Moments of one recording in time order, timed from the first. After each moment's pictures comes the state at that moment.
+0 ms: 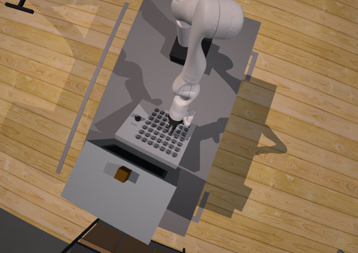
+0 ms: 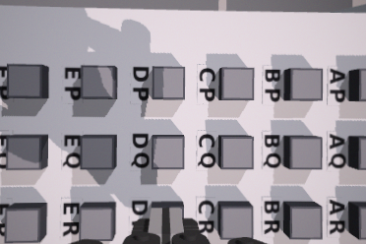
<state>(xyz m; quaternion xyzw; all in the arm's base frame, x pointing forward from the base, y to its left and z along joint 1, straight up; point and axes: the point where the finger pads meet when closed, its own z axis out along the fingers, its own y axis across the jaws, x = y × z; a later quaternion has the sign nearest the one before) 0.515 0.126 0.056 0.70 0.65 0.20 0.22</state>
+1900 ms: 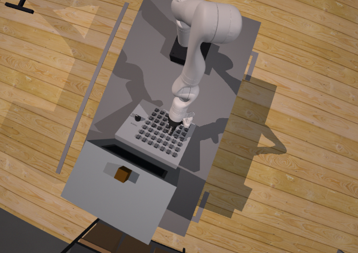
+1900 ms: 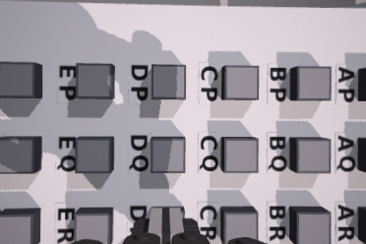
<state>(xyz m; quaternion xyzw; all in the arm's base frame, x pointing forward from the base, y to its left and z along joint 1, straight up) 0.520 0.126 0.049 0.70 0.65 0.20 0.22</state>
